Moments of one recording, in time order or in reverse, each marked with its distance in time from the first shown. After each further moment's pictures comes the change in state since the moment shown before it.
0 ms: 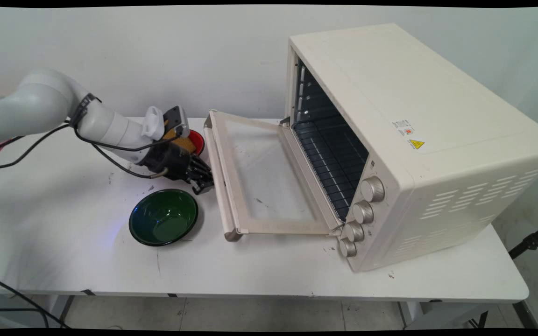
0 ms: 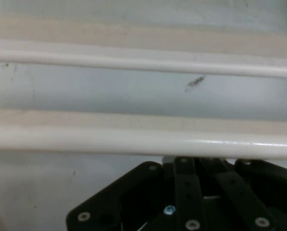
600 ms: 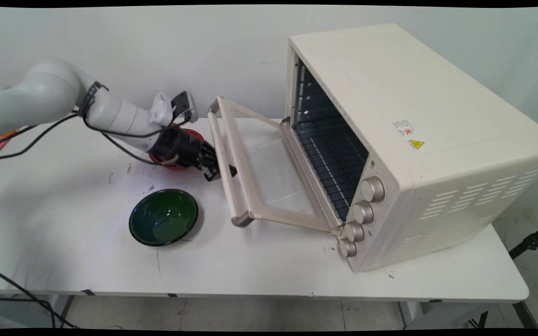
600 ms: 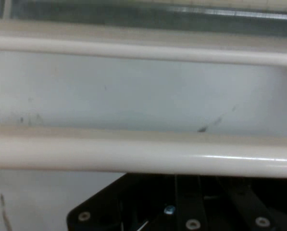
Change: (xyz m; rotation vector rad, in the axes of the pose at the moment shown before) arm 0.031 -0.004 -0.003 0.002 0.071 0.006
